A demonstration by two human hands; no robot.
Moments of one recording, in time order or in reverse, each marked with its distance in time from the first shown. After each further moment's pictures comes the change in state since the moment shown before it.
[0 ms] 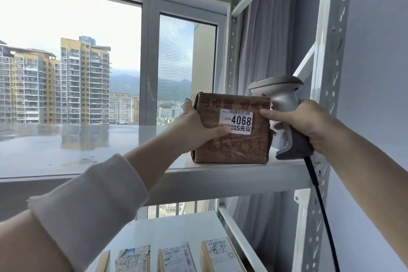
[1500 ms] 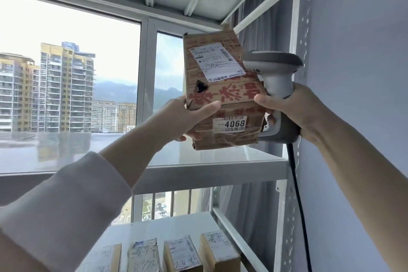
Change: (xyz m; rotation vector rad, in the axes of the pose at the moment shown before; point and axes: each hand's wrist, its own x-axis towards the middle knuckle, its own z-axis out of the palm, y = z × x) left_hand -0.105 0.038 -0.090 -0.123 -0.057 0.176; right_hand -0.103 -0.081 -0.008 0.199 -0.116 -0.366
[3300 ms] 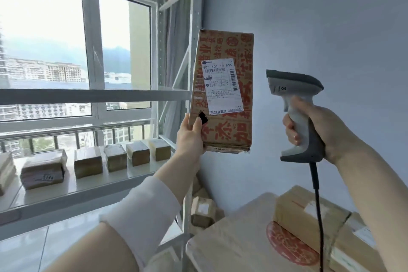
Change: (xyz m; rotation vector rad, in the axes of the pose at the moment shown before) left_hand -0.391 0.177 0.152 -0.938 0.001 -0.354; right_hand -0.467 -0.234 -0.164 0.030 0.257 0.407
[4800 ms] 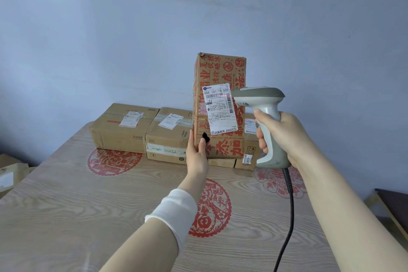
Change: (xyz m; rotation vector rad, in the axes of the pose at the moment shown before) left_hand -0.242 -0.351 0.350 0.021 -0.701 -0.490; right_hand -0.252 0.093 -0.290 -0.519 0.919 0.453
